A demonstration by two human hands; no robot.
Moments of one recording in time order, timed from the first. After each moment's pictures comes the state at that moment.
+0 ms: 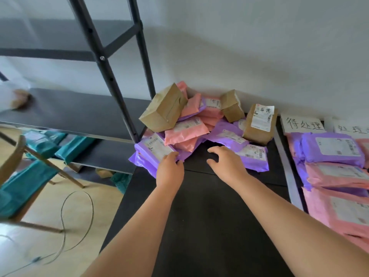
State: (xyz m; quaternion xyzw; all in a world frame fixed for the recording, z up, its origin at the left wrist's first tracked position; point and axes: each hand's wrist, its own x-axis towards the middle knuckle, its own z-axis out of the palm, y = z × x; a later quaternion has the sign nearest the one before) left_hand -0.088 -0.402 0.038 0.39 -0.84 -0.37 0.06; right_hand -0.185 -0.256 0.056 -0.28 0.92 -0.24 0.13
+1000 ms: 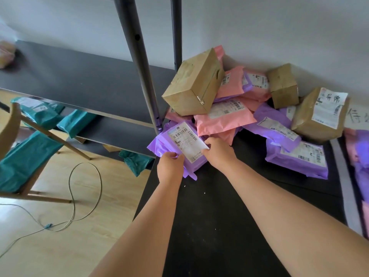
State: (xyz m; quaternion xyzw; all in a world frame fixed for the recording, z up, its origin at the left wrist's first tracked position) left_hand -0.091 -0.528 -0.040 0.56 -0.67 -0.48 0.01; right_hand -0.207 -0.437 -0.038 -0.25 0.92 -0.15 0.25
